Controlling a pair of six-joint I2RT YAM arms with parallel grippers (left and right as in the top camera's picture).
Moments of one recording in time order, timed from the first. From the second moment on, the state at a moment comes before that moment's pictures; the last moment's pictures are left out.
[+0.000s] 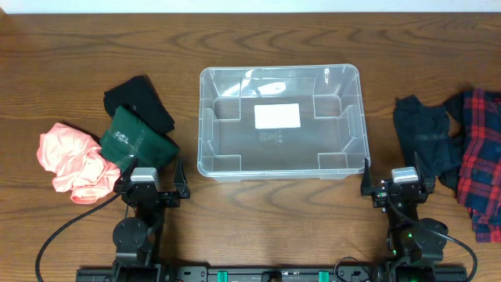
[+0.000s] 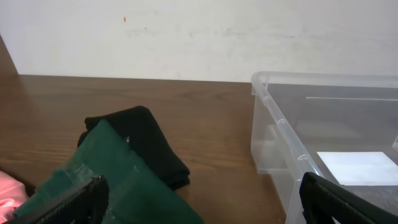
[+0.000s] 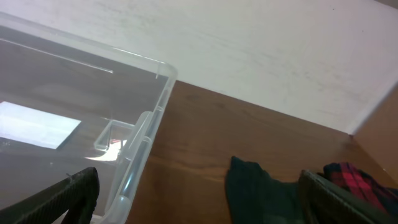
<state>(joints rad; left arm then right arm) -0.06 0.01 0.02 -0.11 -0.03 -0.06 -0.03 0.01 0.01 -0.07 -0.07 -0.26</state>
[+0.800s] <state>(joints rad) -0.06 0.22 0.28 -0.35 -0.03 -0.24 -0.03 0.16 0.22 -0.16 0.02 -0.07</state>
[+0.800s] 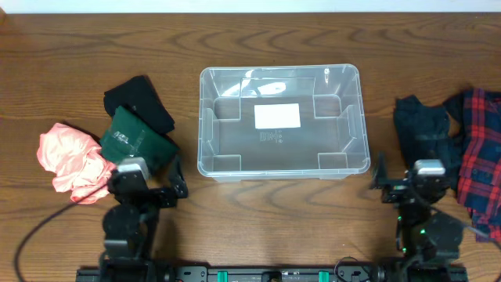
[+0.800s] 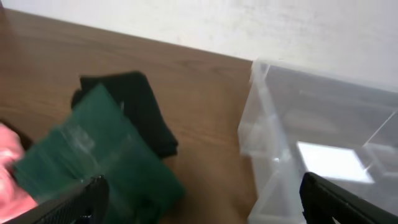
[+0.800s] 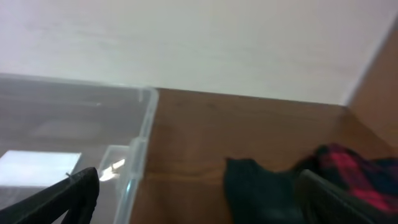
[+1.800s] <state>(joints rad) -0.06 0.98 1.02 -0.92 -0.02 -0.23 -0.33 1.44 1.20 -0.77 0.39 -0.05</state>
